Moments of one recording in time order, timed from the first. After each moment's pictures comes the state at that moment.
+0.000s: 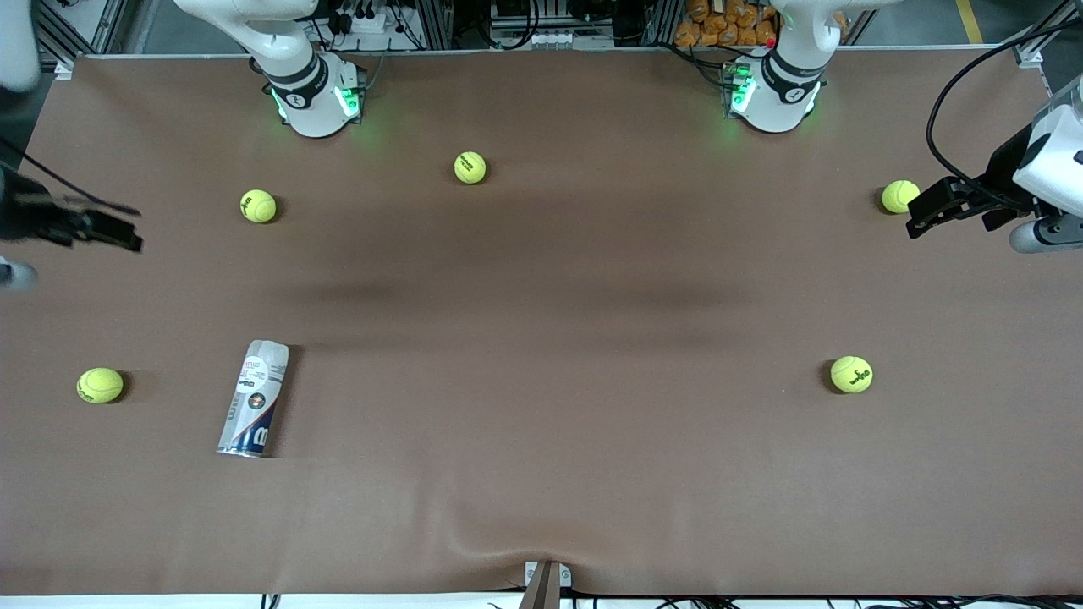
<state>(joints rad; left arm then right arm) 0.06 0.00 -0.15 -1.58 0.01 1.57 -0.18 -0.03 0.13 -0.06 -1.60 -0.01 1.56 0.00</state>
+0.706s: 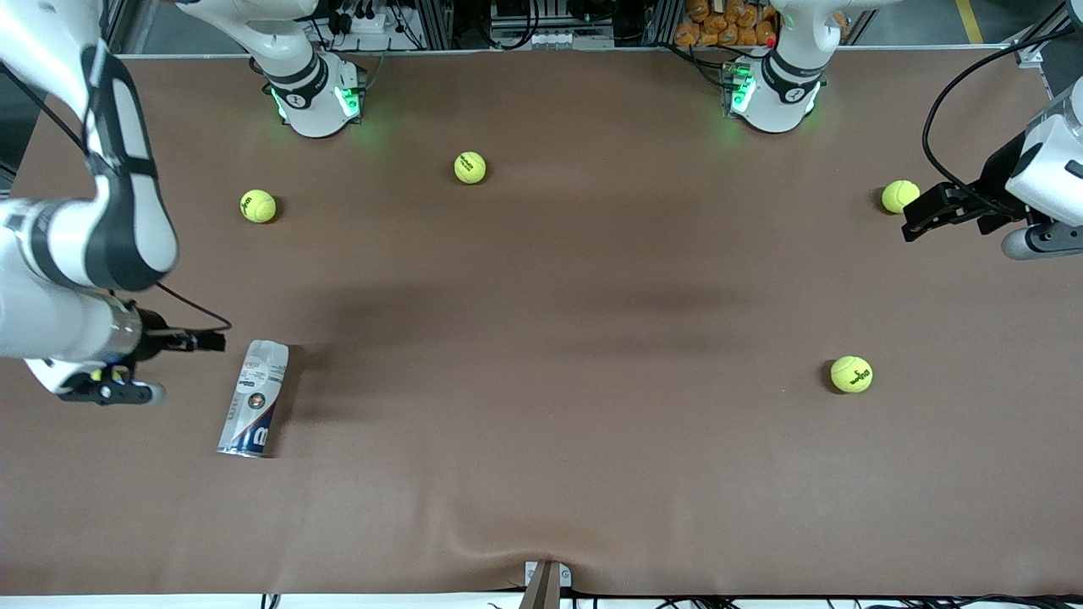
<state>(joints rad) 0.06 0.01 -0.15 -1.58 0.01 1.57 -0.18 -0.01 0.46 -0.04 -1.61 -0.01 1.91 0.00</state>
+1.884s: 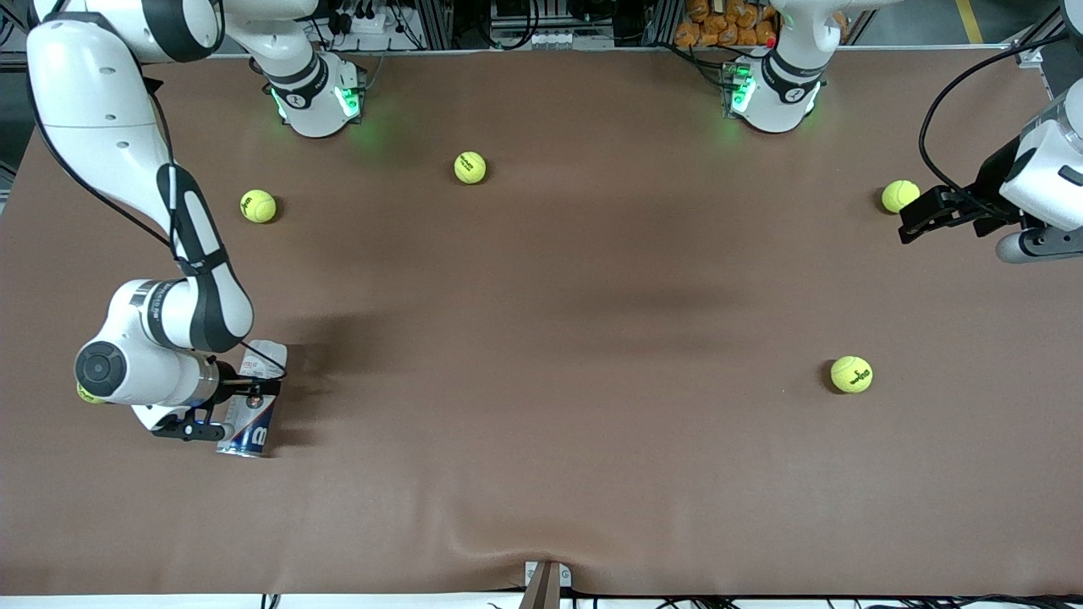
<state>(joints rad) 0.06 0.02 -0.15 -1.58 0.01 1.58 -0.18 -0.01 0.73 -0.04 -1.61 0.05 2.21 0.00</state>
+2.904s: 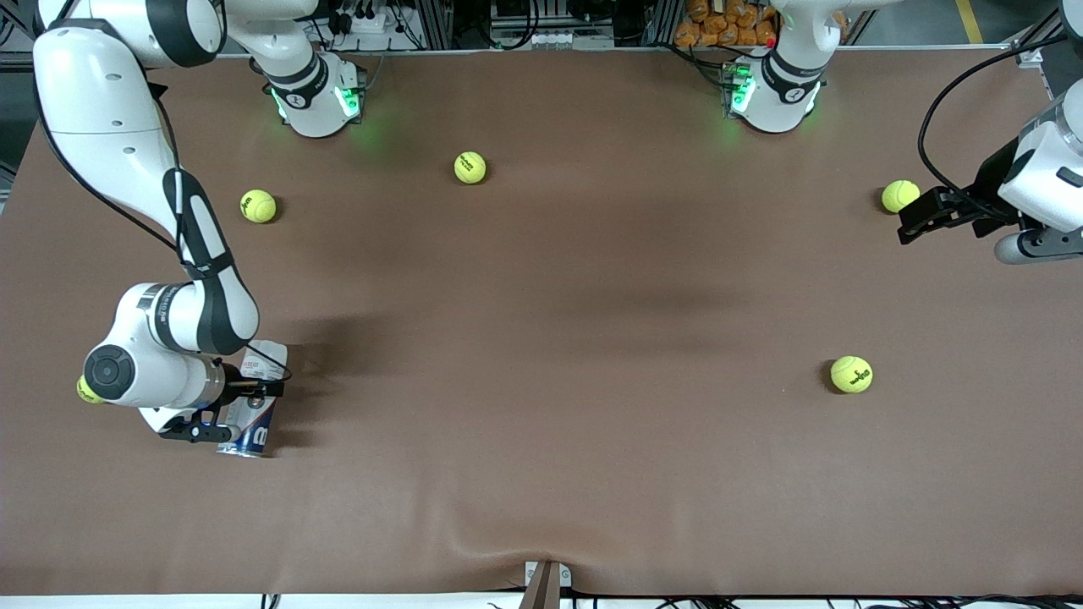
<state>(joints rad) 0.06 0.02 -0.15 -1.59 0.01 1.58 -0.18 -0.01 0.74 -0.04 -1.59 0.06 2.21 0.00</state>
